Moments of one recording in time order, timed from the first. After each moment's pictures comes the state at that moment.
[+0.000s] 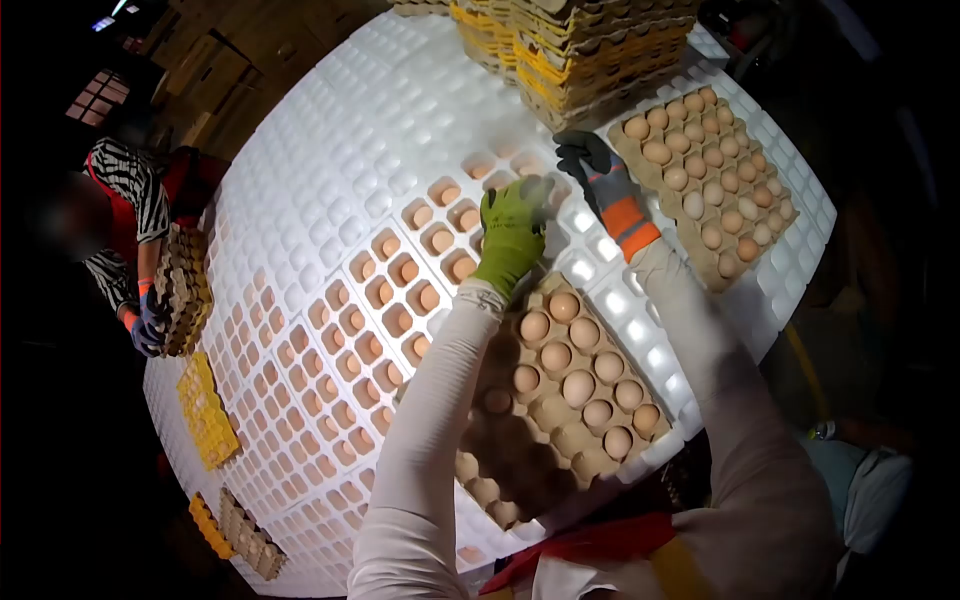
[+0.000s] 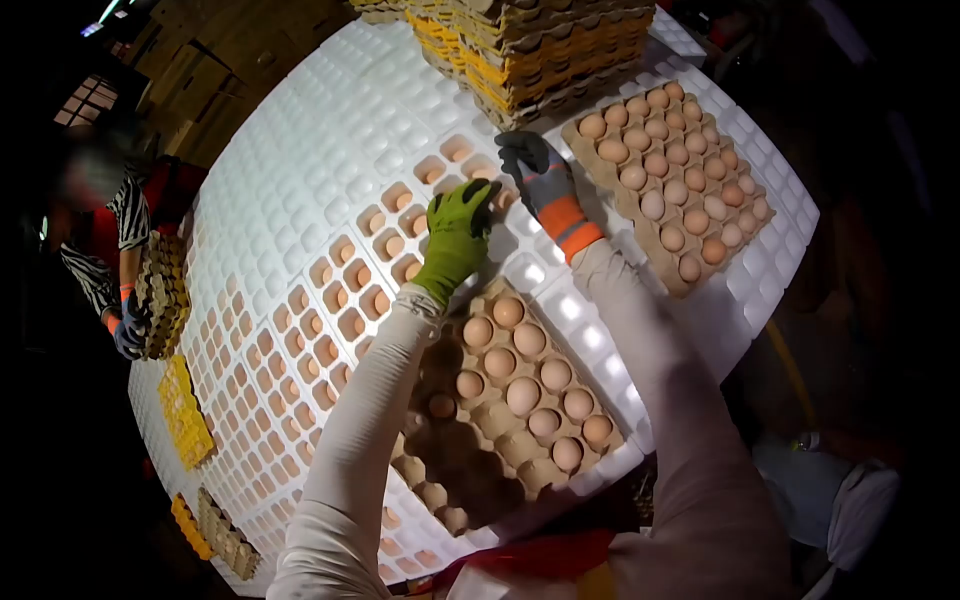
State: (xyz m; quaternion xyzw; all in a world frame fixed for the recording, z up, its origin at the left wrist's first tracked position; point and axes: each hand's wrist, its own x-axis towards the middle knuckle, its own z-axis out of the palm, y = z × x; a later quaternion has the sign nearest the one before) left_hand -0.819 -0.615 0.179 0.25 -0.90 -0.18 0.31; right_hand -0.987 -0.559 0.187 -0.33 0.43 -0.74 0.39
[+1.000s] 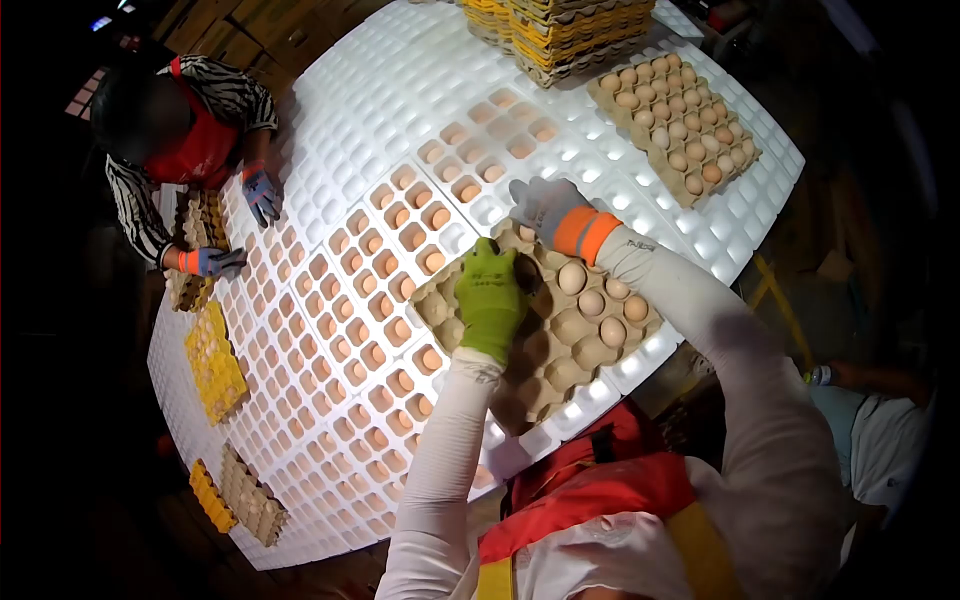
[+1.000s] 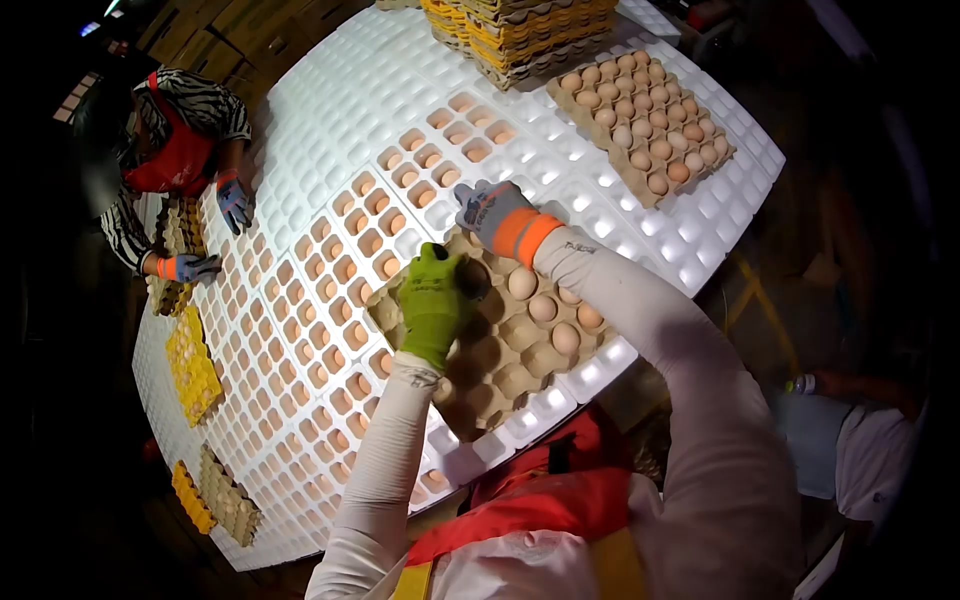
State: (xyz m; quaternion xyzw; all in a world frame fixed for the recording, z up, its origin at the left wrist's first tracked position) left_hand -0.671 -0.428 0.261 0.43 -0.88 -0.12 0.18; right_hand -0.862 -0.445 0.280 -0.72 0.68 -0.03 0.10
